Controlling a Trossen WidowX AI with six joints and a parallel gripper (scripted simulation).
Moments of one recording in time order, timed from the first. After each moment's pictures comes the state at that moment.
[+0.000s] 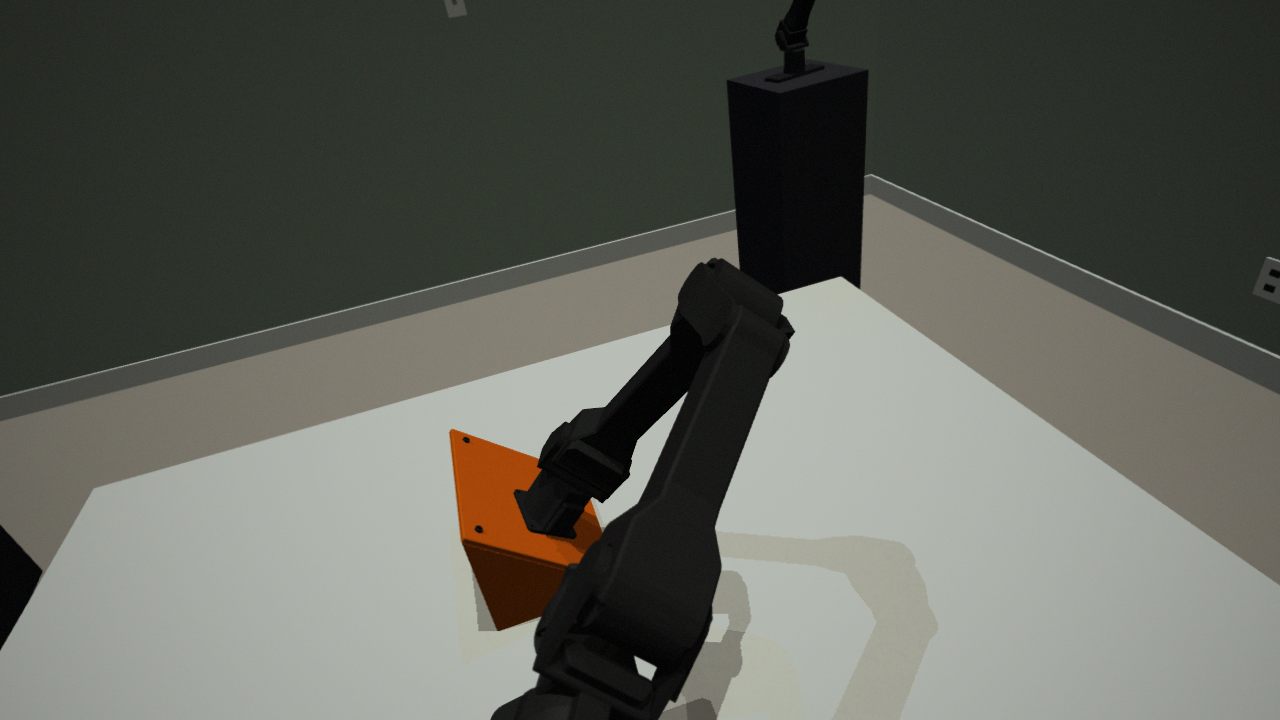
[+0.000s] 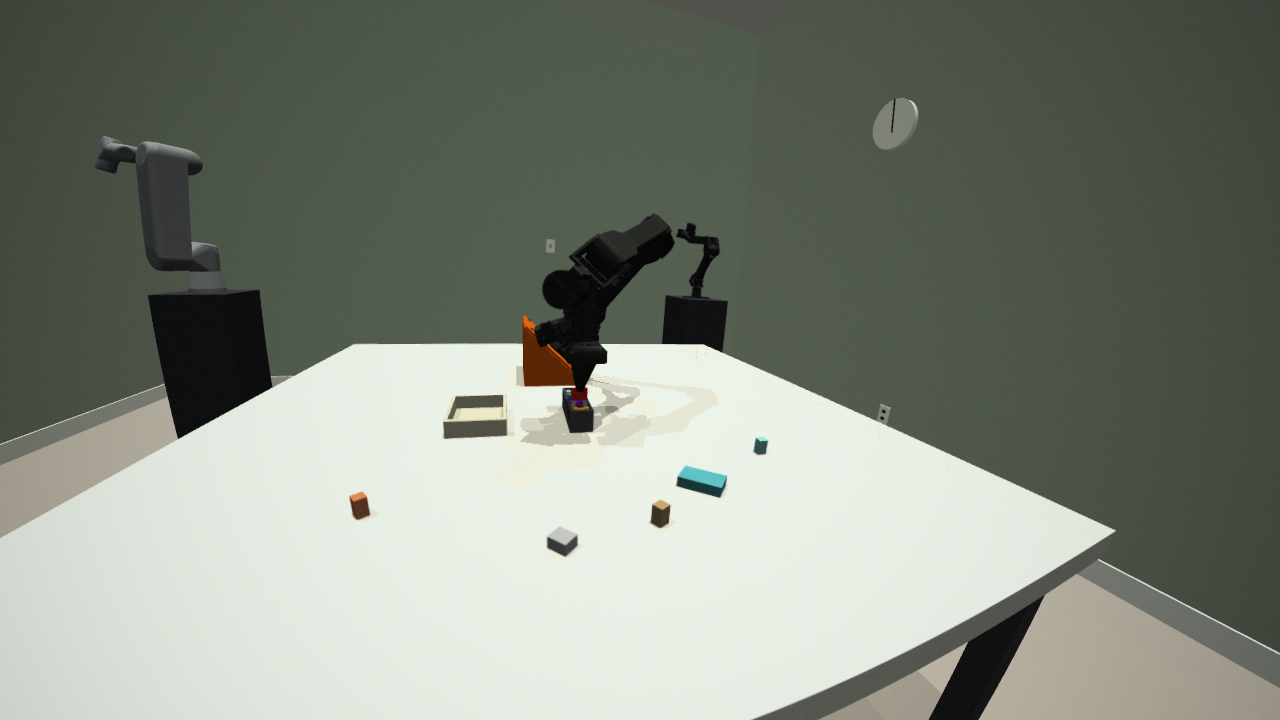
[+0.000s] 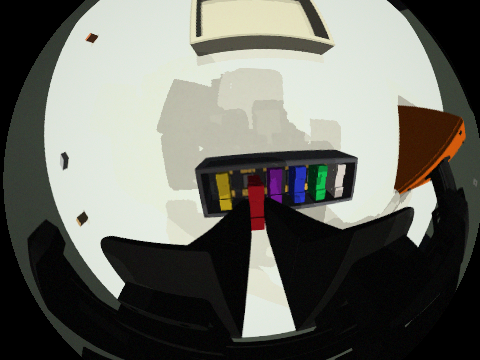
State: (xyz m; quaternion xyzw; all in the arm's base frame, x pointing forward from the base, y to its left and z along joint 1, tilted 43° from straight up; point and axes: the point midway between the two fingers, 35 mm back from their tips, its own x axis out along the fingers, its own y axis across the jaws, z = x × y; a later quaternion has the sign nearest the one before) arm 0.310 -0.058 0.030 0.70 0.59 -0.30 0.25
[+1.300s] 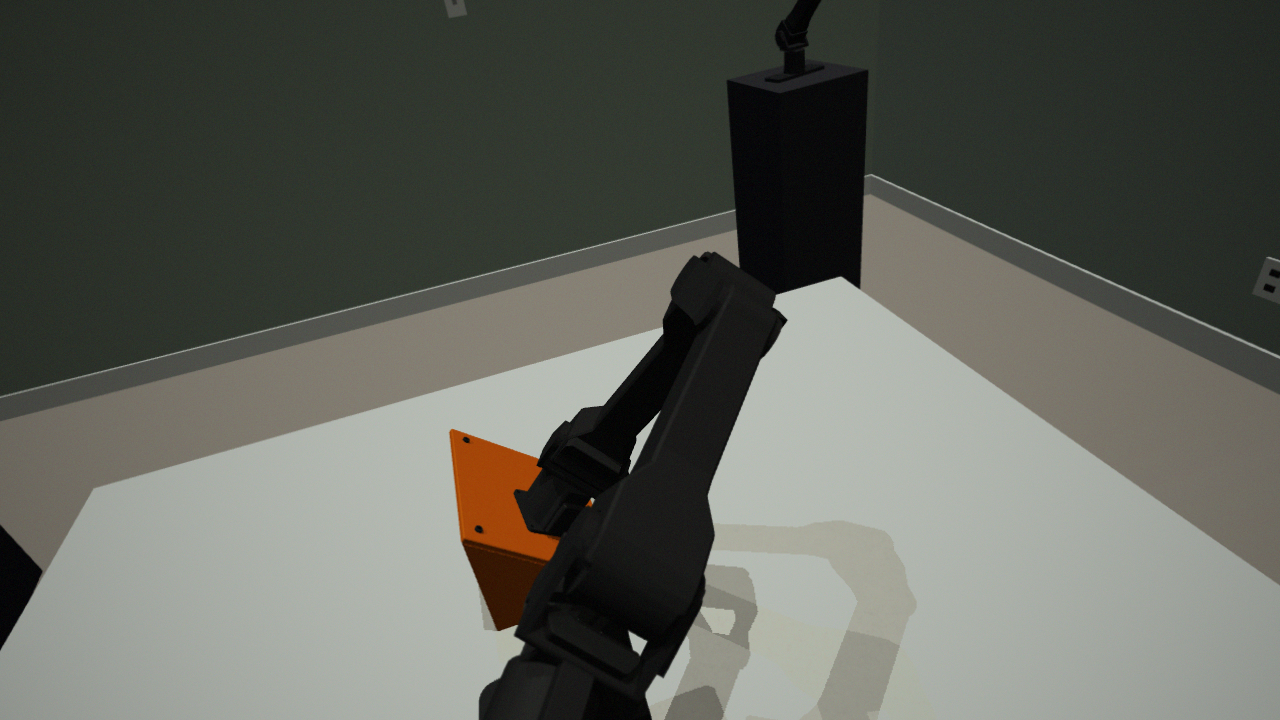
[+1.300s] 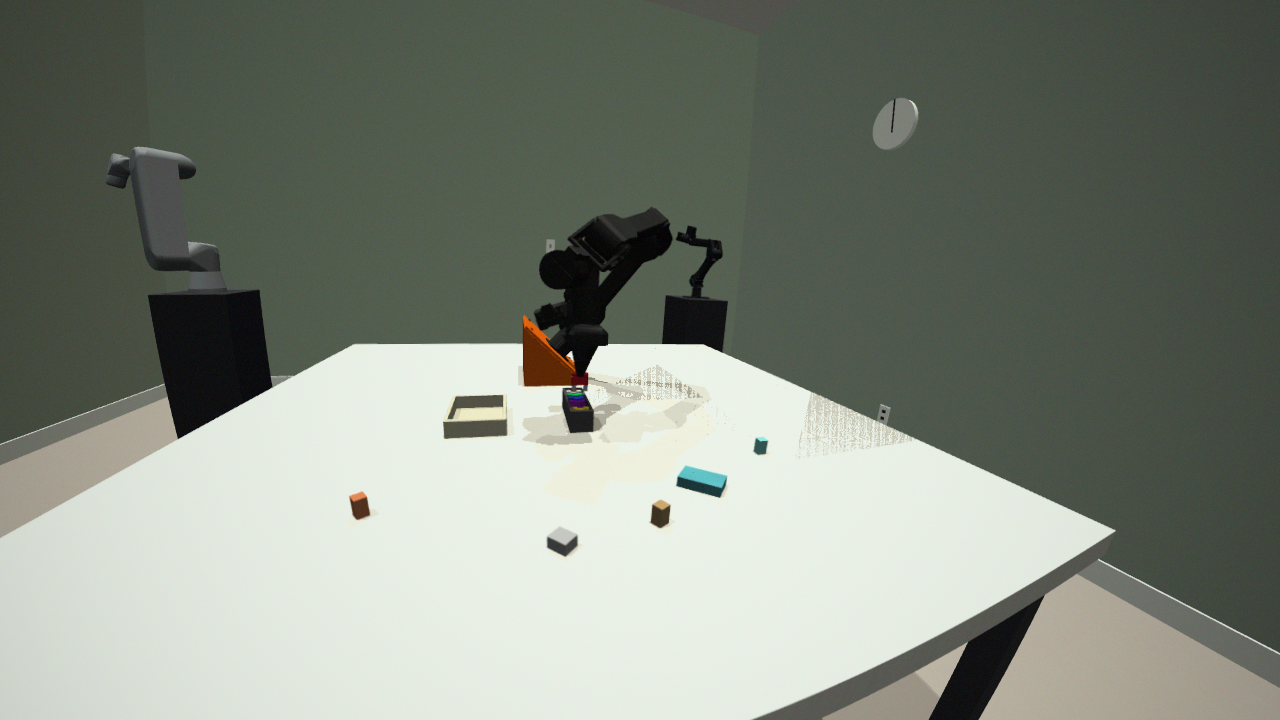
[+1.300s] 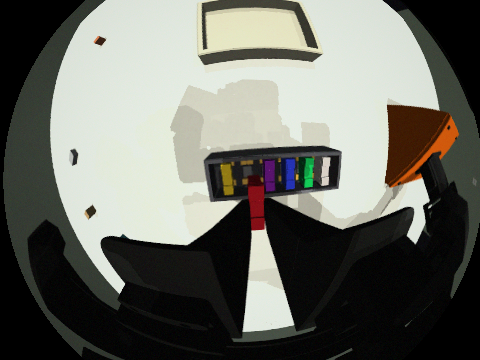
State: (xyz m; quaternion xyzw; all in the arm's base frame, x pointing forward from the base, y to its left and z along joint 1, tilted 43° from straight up) arm 0.307 -0.077 0.051 0.70 0.59 -0.30 0.25
